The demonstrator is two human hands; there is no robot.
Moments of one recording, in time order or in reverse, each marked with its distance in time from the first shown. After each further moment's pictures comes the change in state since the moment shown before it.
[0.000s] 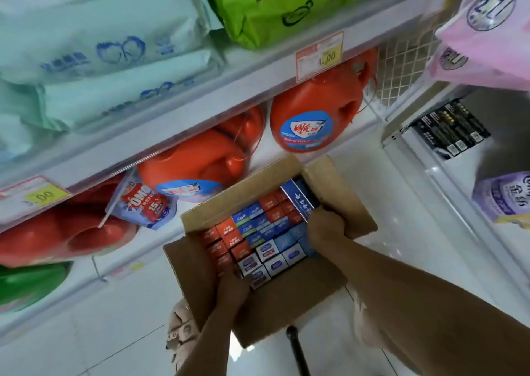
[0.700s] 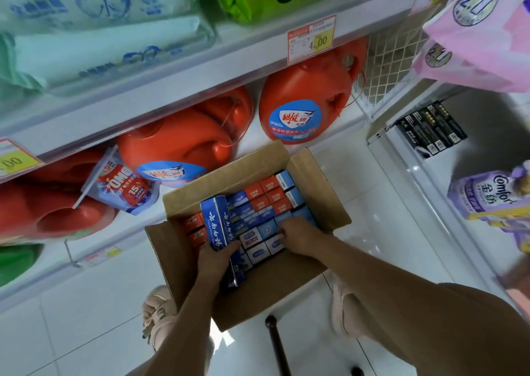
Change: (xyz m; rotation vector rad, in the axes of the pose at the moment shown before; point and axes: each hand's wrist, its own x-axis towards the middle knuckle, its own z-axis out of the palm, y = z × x) left_hand -0.033 0.054 -0.011 -0.492 0.046 -0.082; right_hand -0.018 0.007 0.013 0.259 -0.280 -0.403
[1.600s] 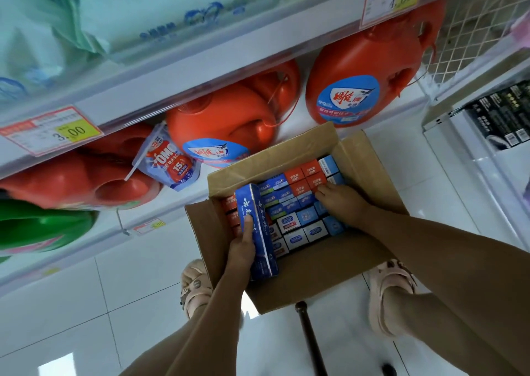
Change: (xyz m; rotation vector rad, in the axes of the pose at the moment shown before) left_hand -0.015 0.004 -0.019 -0.043 0.016 -0.125; right_hand 0.058 0.031 -0.009 -0.850 0.229 -0.400
